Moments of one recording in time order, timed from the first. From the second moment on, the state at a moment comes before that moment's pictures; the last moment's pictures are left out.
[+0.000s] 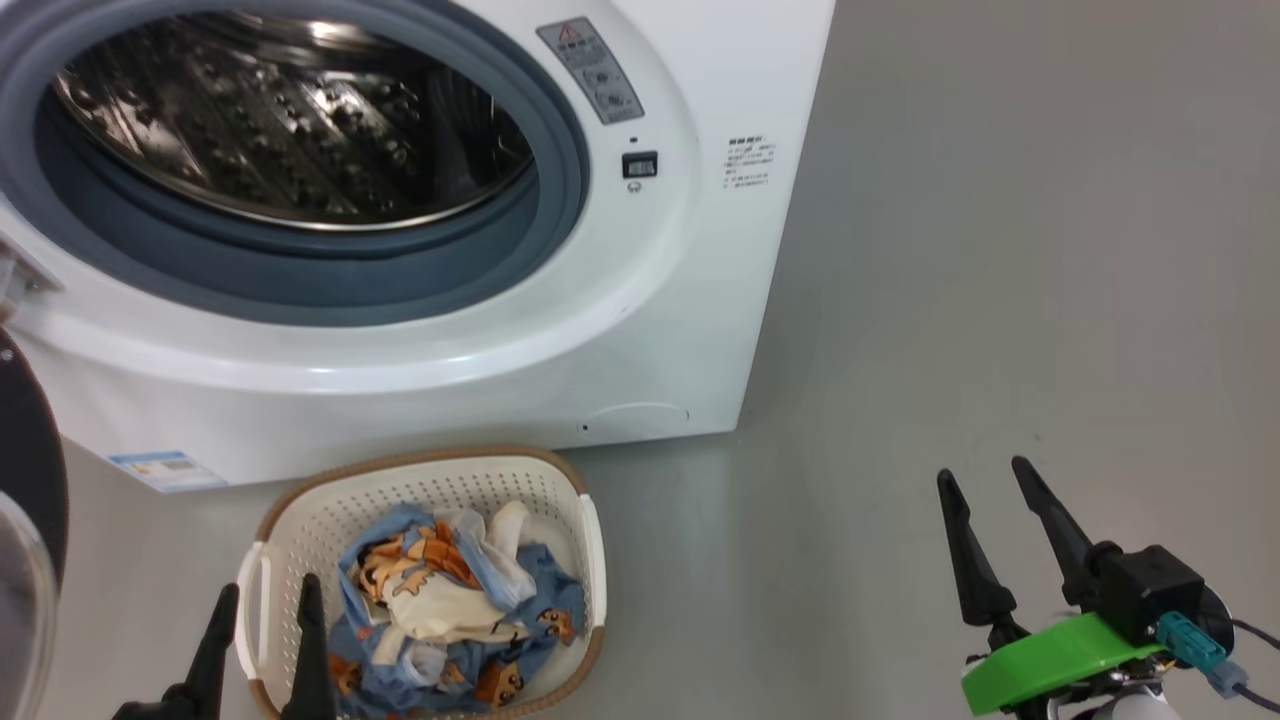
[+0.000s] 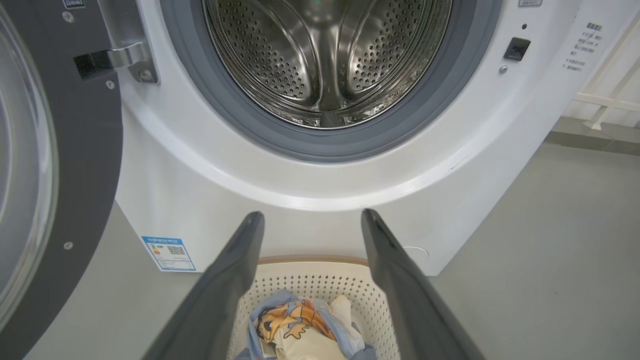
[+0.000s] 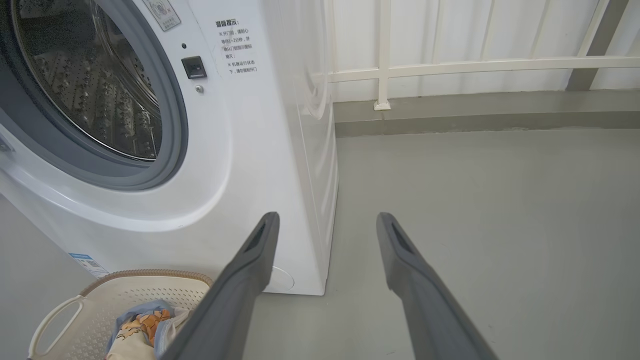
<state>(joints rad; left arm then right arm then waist) 0.06 0.03 0.02 0.15 -0.23 -0.09 -0.26 -0.07 -0.05 -0.03 0.15 0.13 0.12 -0.25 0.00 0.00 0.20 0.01</state>
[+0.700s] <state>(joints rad) -0.28 0.05 0.01 0.43 -0.28 -0.13 -0.26 -0.20 -0.05 -0.02 0.12 0.14 0.12 -0.25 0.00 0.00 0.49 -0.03</state>
